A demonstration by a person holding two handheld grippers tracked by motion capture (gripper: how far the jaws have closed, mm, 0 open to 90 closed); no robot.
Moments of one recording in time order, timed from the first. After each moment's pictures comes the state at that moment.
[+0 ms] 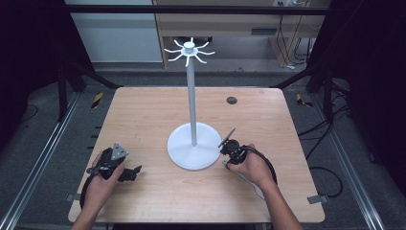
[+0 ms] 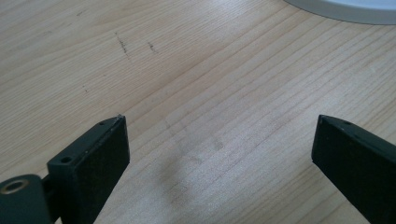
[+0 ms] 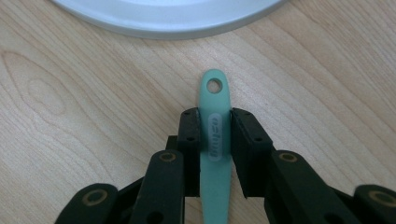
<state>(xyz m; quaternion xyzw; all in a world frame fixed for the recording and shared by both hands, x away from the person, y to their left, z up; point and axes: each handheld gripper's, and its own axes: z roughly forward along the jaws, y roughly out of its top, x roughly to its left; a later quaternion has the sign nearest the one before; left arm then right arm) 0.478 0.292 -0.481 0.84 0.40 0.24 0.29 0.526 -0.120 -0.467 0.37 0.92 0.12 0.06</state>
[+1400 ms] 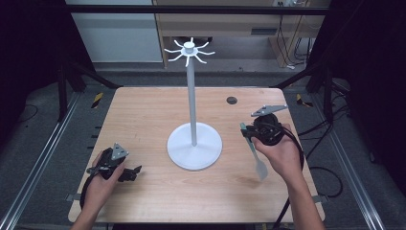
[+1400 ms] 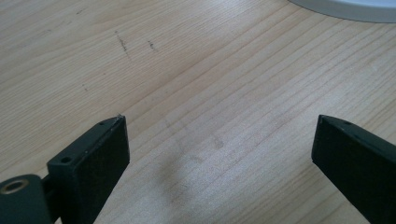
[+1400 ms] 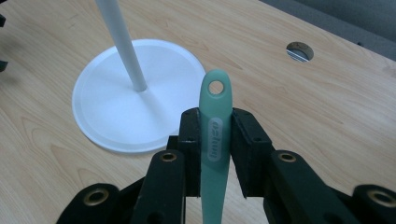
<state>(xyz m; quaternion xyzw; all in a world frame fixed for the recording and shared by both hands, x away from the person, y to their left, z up) 0.479 0.291 -0.482 0.84 0.40 0.24 0.29 0.498 -0.185 -0.335 0.41 0.82 0.35 0.19</state>
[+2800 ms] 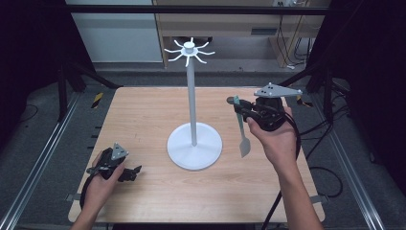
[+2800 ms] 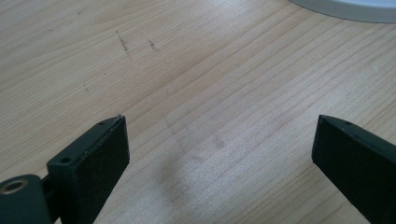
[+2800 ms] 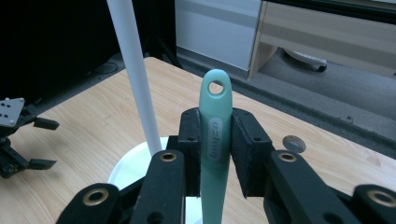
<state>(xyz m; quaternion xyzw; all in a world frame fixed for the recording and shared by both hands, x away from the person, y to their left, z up) 0.478 0.292 -0.482 0.84 0.40 0.24 0.29 0.487 -0.164 -0.266 0.38 0.75 0.48 0.25</state>
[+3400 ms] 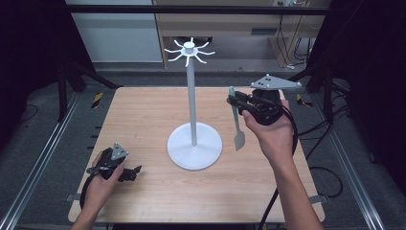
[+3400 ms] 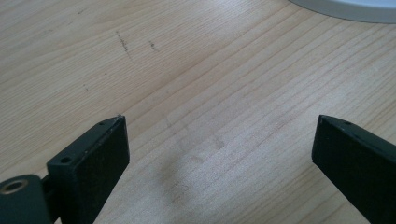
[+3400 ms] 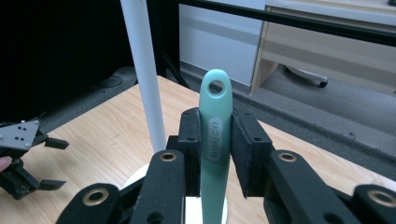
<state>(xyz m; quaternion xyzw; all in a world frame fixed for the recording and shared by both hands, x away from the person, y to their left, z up) 0.479 0.292 -0.482 0.84 0.40 0.24 0.29 0.485 -0.150 -0.243 0.37 0.74 0.50 0.26</state>
